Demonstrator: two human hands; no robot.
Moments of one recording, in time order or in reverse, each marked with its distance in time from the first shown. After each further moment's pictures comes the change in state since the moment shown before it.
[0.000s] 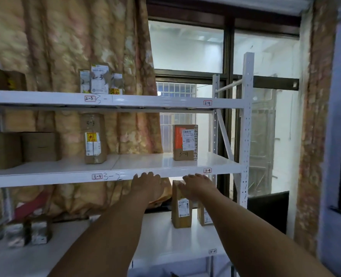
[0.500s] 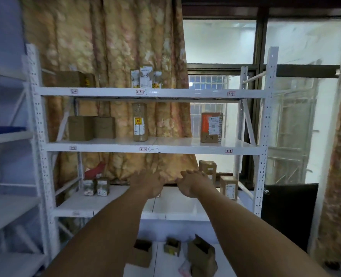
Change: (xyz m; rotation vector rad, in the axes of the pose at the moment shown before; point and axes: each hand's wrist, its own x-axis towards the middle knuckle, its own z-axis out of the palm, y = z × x) left_hand -0.252 -0.038 -0.025 0.021 -0.028 -0.189; right_hand -0.216 -0.096 -0.006 0.048 -0.084 -0.189
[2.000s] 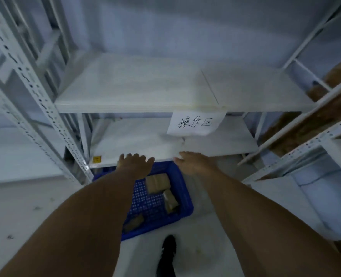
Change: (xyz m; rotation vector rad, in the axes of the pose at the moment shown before) left_hand -0.557 -0.642 0.278 -0.318 -0.641 -1.294; right_hand -0.126 -0.803 0.423 -0.239 -0.760 -1.196
